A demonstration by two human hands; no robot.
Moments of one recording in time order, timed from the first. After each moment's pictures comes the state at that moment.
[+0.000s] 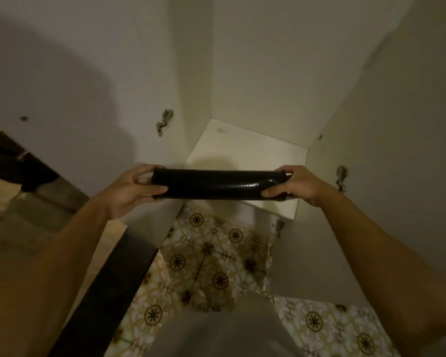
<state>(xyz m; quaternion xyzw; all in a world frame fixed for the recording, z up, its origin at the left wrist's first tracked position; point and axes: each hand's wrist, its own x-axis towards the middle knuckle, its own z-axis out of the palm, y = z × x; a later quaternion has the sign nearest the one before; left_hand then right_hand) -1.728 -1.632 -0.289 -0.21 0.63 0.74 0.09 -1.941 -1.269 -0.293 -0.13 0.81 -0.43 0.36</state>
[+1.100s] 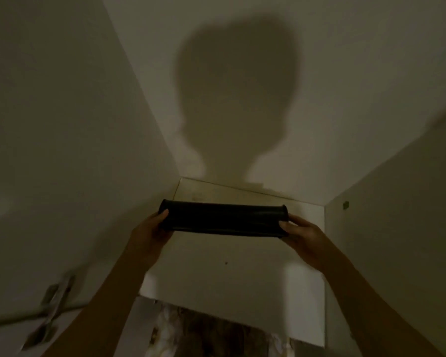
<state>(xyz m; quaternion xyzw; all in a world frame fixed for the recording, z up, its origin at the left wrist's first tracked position) -2.181 -1.670 -0.433 -0.41 0.38 0.83 0.00 -2.297 -1.315 -0.454 0.12 0.56 -0.74 0.36</state>
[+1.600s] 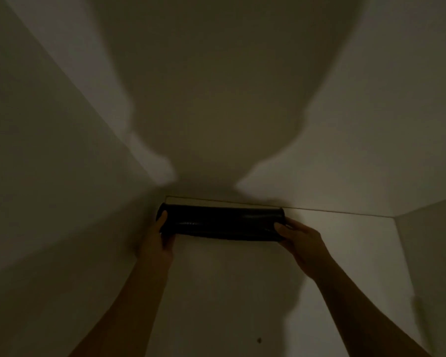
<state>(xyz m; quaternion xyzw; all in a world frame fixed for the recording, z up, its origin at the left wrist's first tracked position) -2.389 -1.739 -0.700 -0.47 0.43 0.77 -0.05 -2.448 -1.445 -0.721 0.23 0.61 -0.72 0.23</state>
